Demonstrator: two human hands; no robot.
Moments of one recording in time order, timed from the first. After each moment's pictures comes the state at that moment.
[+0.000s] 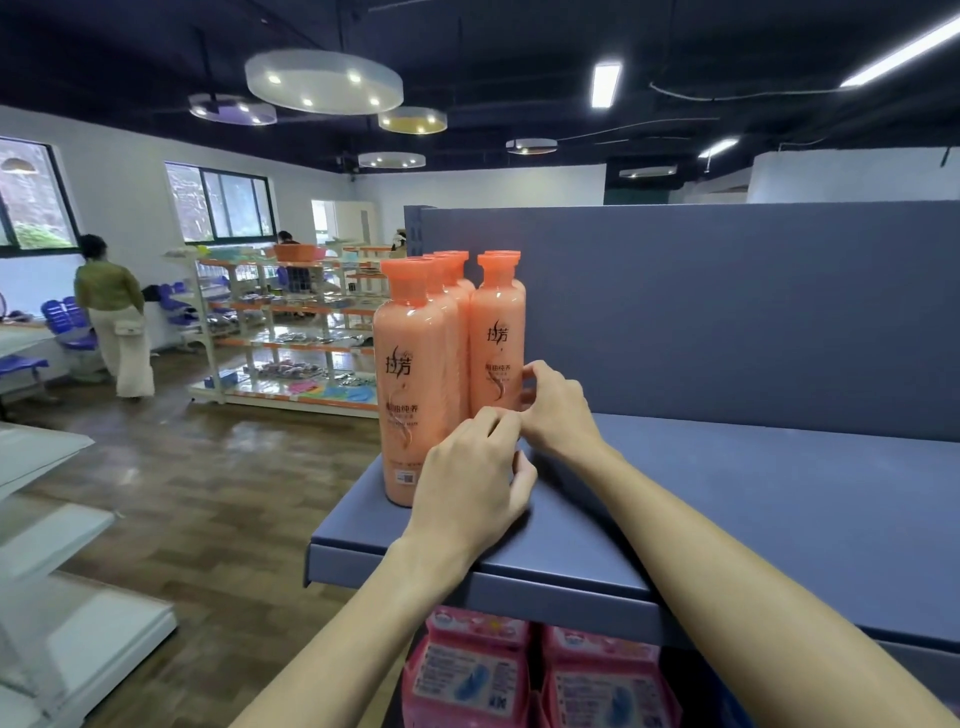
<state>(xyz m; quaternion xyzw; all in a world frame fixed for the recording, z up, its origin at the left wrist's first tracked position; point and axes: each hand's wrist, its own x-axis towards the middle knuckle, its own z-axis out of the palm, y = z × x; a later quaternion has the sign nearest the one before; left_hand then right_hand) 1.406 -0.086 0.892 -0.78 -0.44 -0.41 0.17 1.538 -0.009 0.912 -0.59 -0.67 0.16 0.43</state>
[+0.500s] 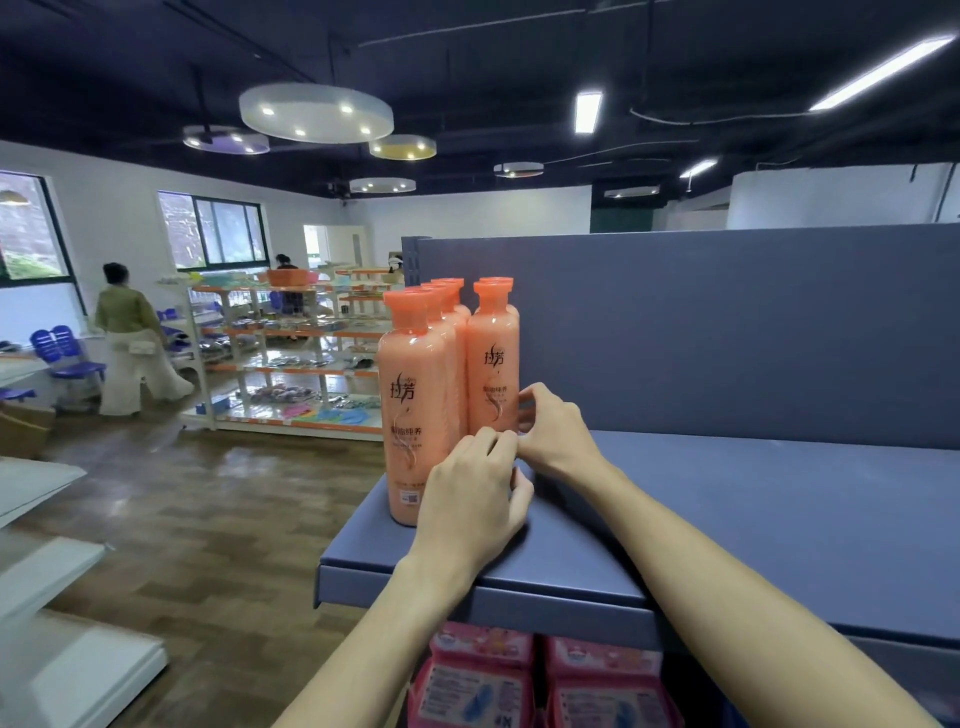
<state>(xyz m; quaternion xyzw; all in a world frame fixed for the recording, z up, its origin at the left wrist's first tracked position) 1.405 -0.083 0.890 -0.78 -0.44 -0.41 0.19 1.541 -0.021 0.915 -0.59 -0.67 0.16 0.42</state>
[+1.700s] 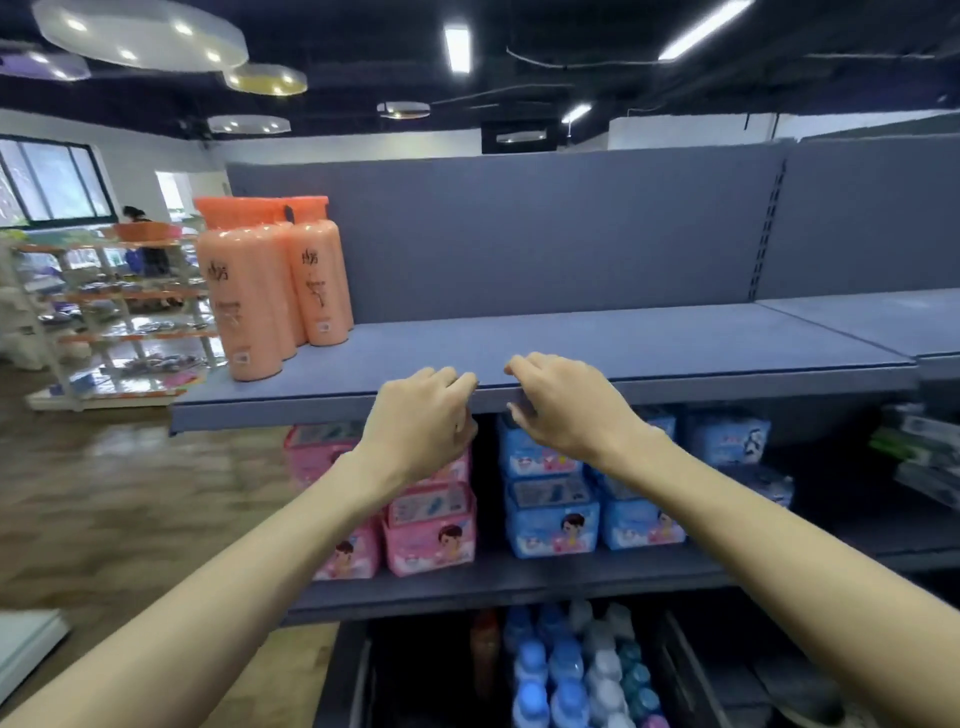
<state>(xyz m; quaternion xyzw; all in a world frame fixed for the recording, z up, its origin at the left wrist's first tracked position) 1.520 -0.254 0.872 -0.85 -0.33 -0.30 0.28 1.701 -0.320 0.891 -0.60 -0.75 -0.21 0.19</state>
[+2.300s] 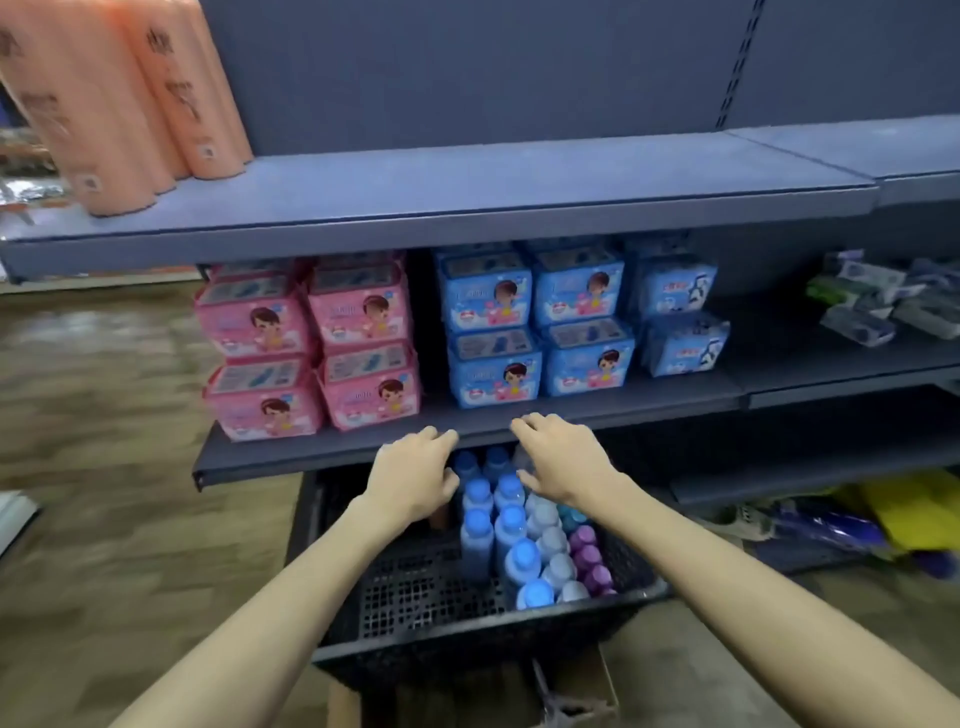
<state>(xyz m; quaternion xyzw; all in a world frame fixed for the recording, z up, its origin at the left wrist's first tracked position) 1.547 -0.321 0.653 -0.91 -0.41 -0.07 0.02 1.746 -0.393 0.665 -0.69 -0.72 -0.03 -0.01</state>
